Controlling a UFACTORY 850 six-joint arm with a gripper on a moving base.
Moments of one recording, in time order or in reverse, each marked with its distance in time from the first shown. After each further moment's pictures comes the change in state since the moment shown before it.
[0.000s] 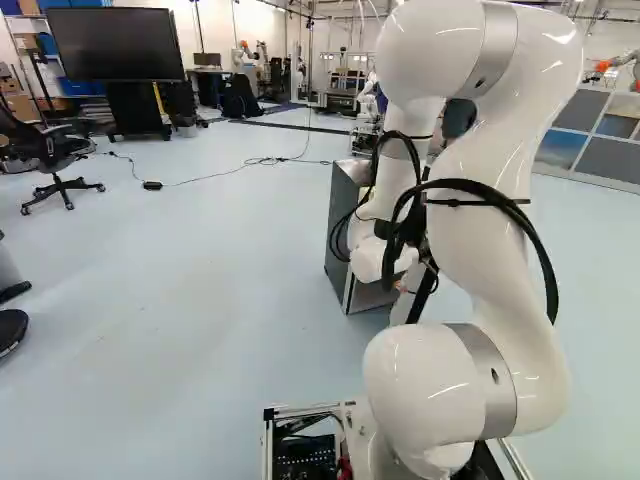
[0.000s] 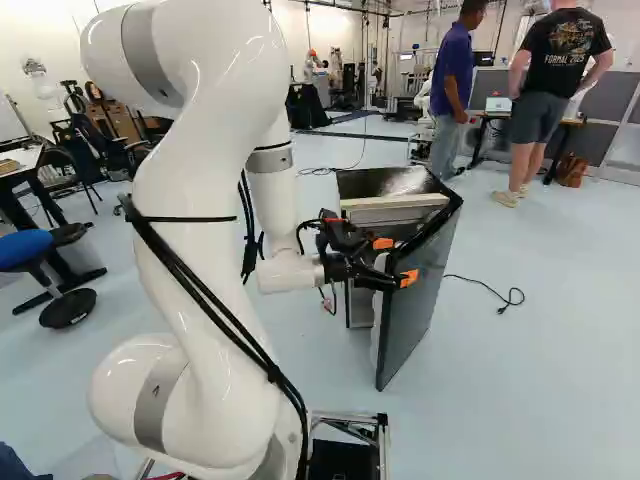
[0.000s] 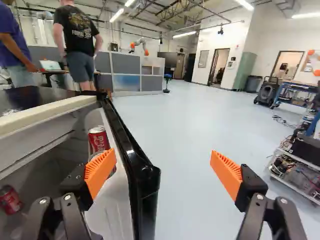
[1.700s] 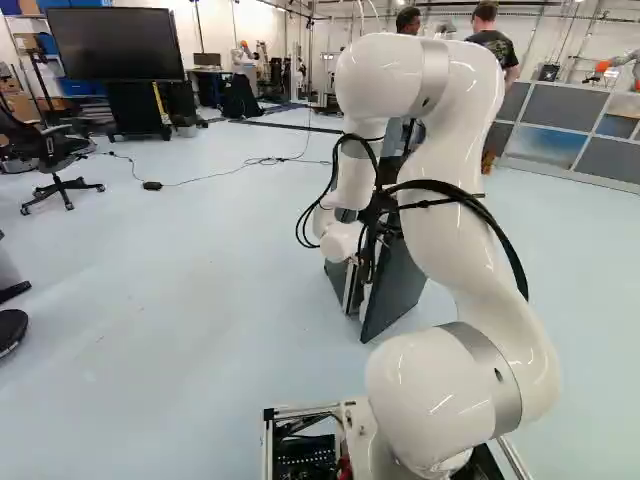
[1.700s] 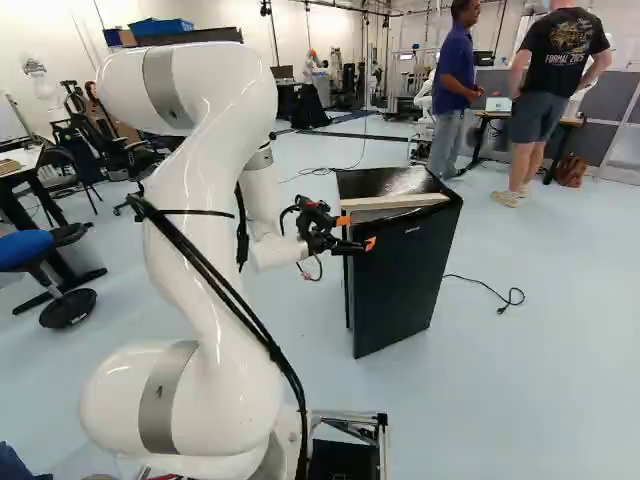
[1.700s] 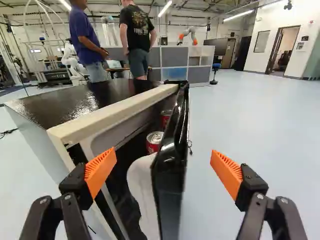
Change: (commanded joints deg) arm 11.7 -7.9 -13.7 -7.4 -6.8 0.0
